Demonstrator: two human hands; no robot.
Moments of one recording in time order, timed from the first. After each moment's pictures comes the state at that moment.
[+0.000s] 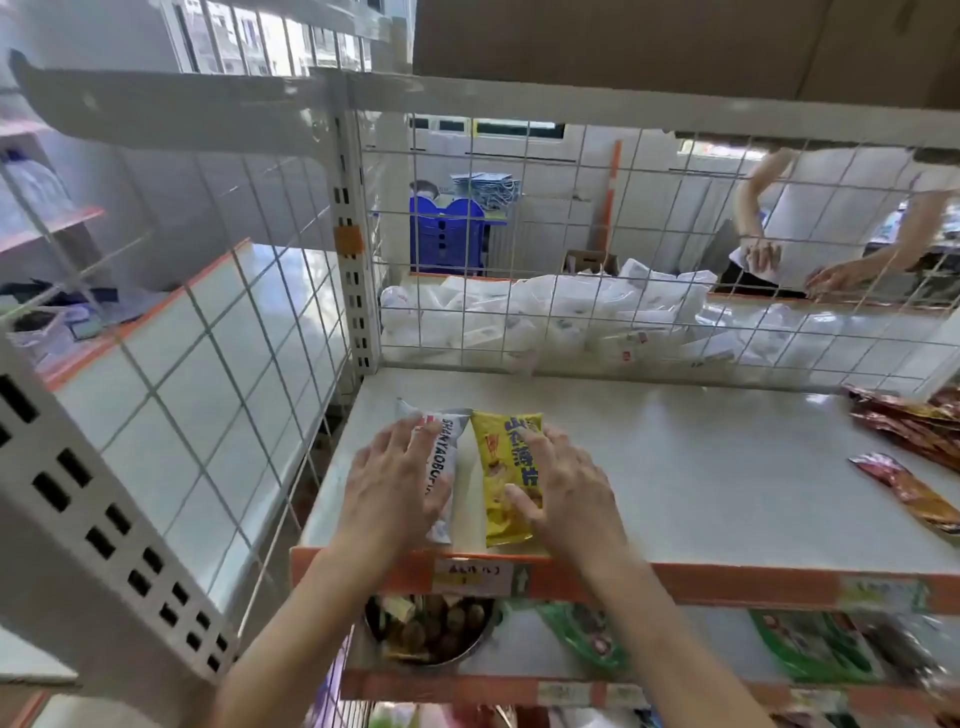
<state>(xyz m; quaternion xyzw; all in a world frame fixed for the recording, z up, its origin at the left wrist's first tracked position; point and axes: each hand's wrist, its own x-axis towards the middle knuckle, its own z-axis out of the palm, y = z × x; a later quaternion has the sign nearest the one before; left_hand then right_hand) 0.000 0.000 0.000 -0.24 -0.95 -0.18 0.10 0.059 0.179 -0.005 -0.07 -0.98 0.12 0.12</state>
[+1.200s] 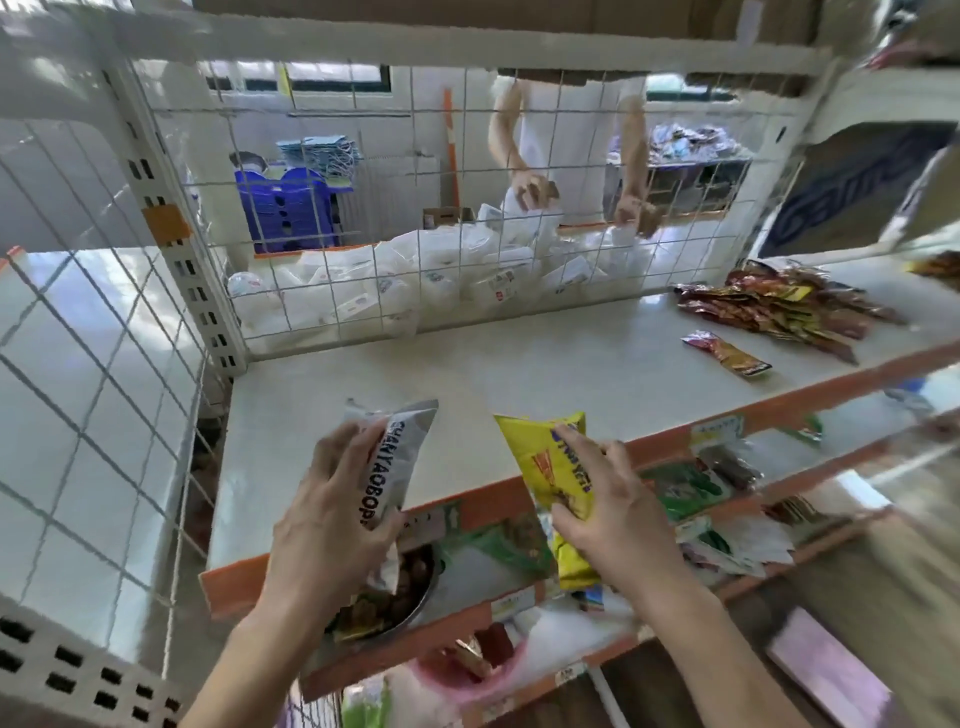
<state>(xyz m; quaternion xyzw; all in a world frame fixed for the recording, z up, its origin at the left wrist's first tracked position) 0.040 -0.014 -0.003 -0.34 -0.88 -0.34 0.04 0.191 0.189 0.000 -0.25 -0.92 0.24 0.16</state>
